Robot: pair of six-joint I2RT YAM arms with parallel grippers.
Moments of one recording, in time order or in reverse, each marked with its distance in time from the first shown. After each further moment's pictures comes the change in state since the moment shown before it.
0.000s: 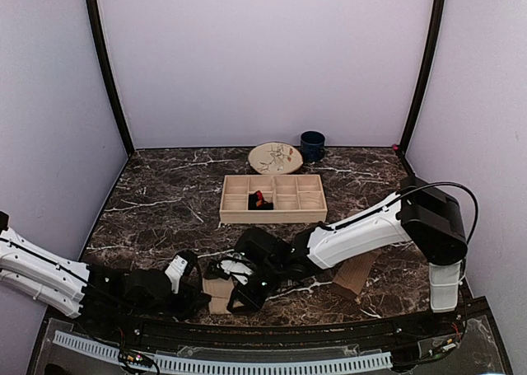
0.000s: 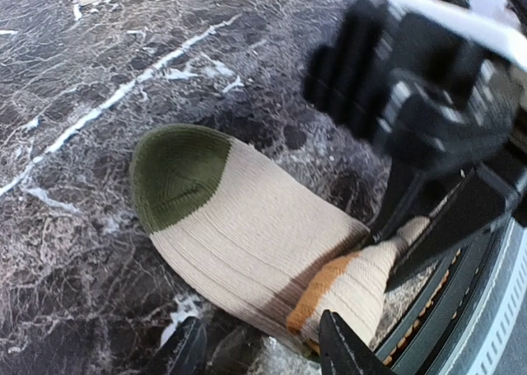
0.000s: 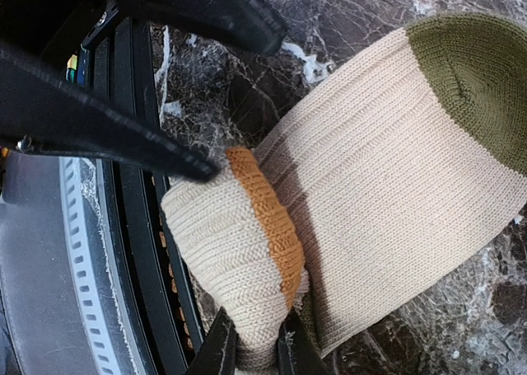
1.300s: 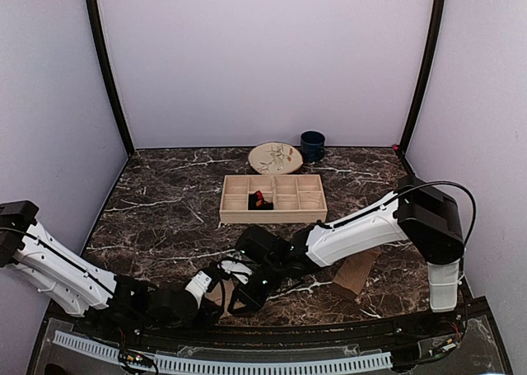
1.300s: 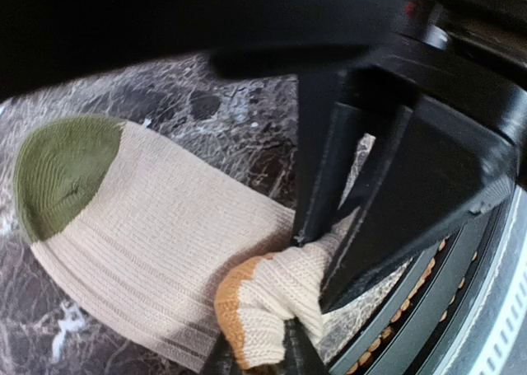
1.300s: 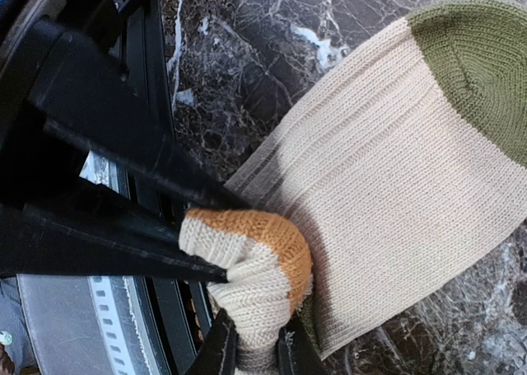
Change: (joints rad) left arm -0.145 0.319 0.118 0.101 -0.051 -0.051; right arm -0.015 0.015 0.013 -0.019 -0.081 0.008
